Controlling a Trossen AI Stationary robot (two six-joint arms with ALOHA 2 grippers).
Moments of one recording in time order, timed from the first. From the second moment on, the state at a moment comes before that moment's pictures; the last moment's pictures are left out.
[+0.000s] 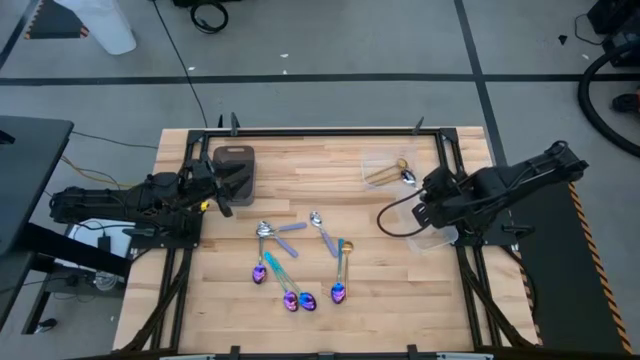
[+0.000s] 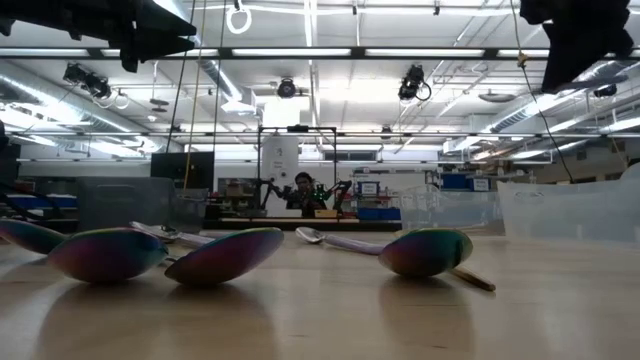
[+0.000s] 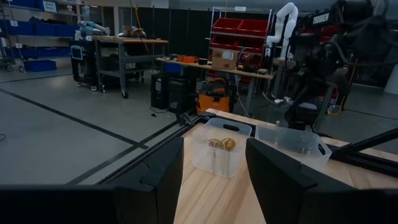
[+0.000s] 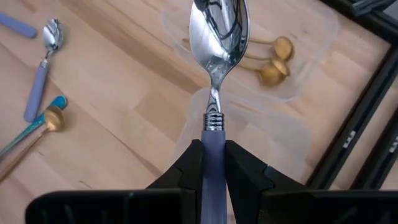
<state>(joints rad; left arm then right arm) -0.01 0.43 0.39 0.06 -0.49 -0.10 0.36 0.99 1.03 -1.43 0.52 1.26</state>
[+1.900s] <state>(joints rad) -0.01 0.43 0.39 0.06 -0.49 -0.10 0.36 1.00 0.66 -1.16 0.35 1.36</state>
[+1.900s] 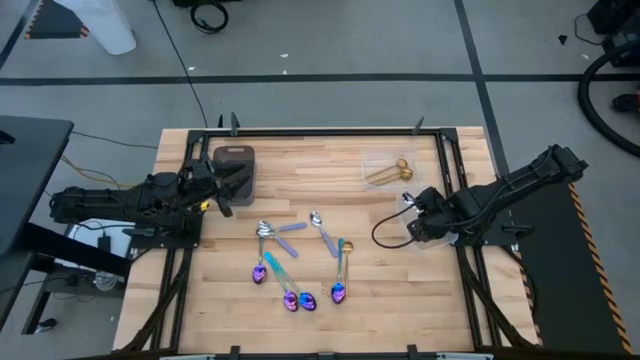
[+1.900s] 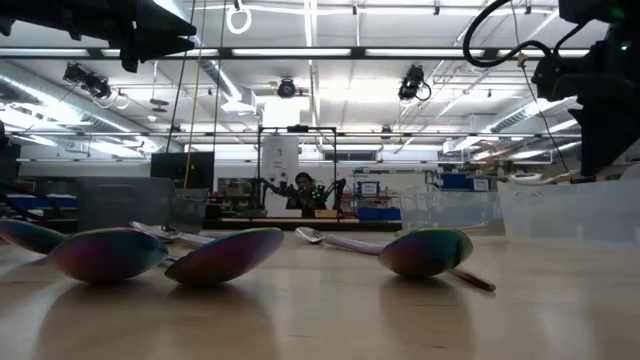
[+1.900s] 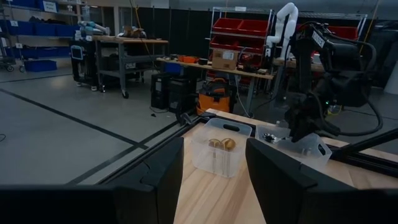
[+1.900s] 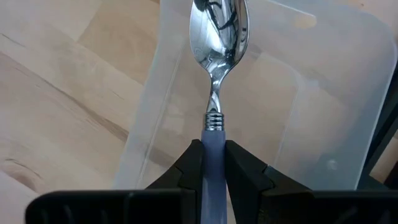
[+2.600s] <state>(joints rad) -0.01 0.43 0.39 0.07 -0.49 -0.10 0.21 1.00 0.66 -1.16 0.26 1.25</state>
